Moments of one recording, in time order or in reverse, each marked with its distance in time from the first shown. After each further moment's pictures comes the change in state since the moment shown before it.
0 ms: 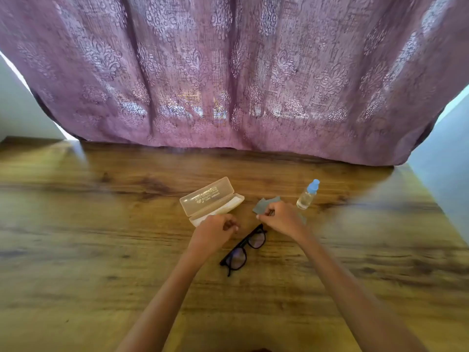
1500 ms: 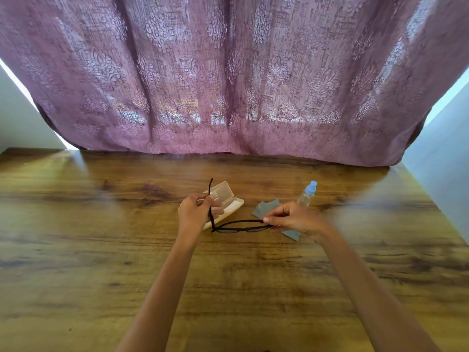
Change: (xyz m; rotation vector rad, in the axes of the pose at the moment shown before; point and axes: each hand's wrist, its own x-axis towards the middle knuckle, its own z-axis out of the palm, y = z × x) left_hand 0.008 0.012 -0.042 -0.803 0.403 -0.273; right_hand -0.023 0.000 -0.041 0.613 -0.350 0.035
